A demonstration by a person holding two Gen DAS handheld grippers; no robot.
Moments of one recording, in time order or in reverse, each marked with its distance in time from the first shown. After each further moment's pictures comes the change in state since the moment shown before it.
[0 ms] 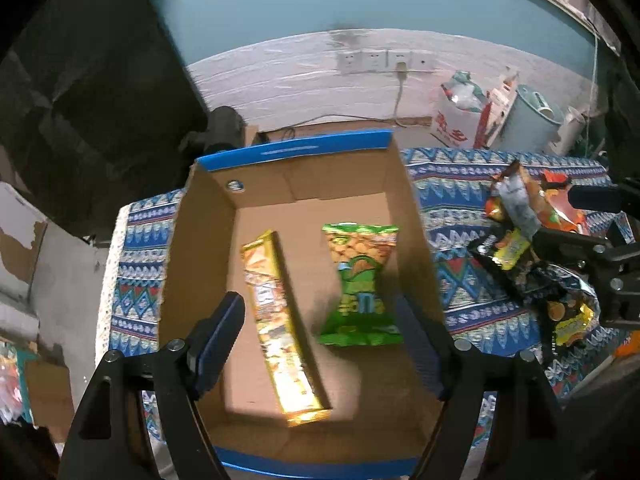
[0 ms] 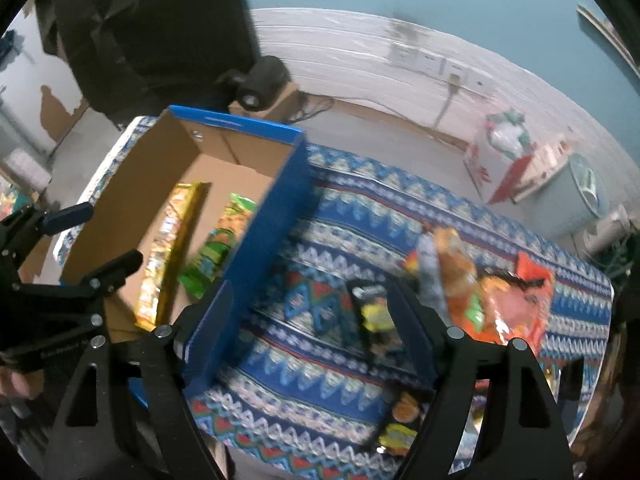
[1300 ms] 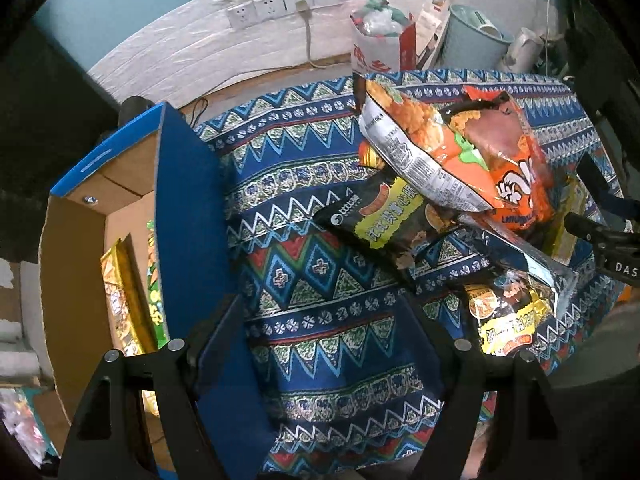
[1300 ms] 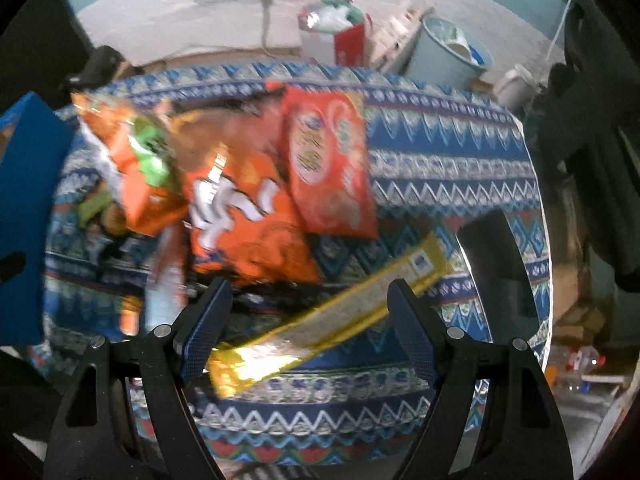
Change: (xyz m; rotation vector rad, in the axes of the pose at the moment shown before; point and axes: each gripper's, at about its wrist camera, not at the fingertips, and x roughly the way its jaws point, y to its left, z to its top) left arm 0.052 -0.164 0.010 0.178 0.203 -0.078; right arm 0.026 -0.211 -0.135 0.320 0.175 -0.286
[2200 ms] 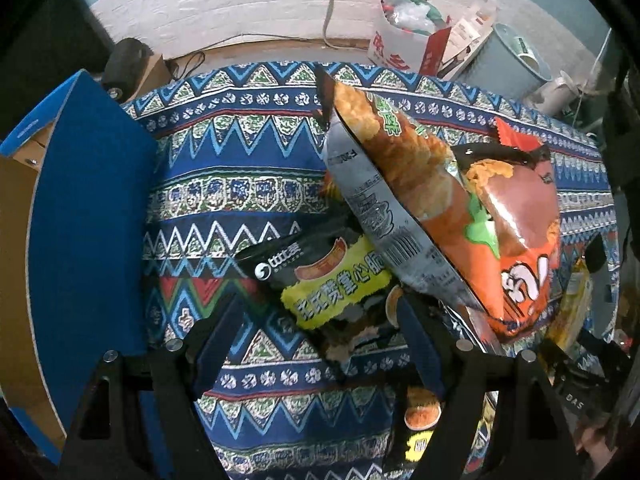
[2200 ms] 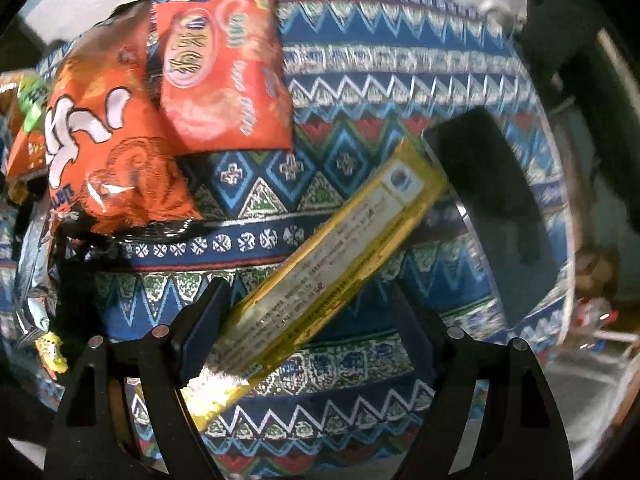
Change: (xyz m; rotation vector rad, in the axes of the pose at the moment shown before) left arm 0.068 -0.026 0.055 -0.230 0.092 -0.085; right arm 0.067 -0.071 -0.040 0.130 0.142 0.057
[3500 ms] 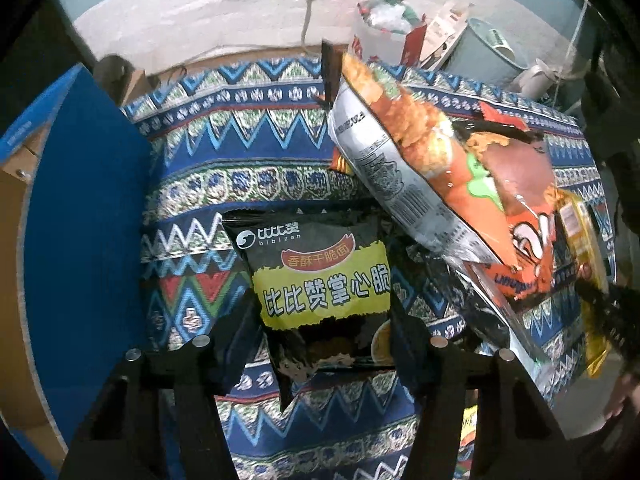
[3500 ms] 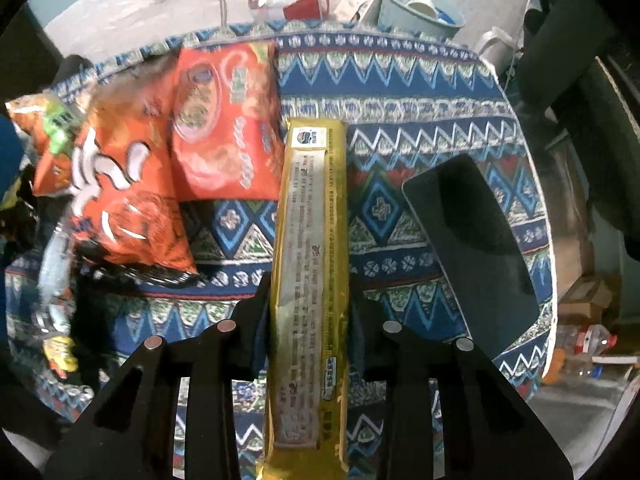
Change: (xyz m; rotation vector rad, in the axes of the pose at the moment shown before) left arm -0.007 0.015 -0.019 0.092 -0.055 -0.045; right arm -0.038 0.004 0.010 -0.054 -0.154 -0.036
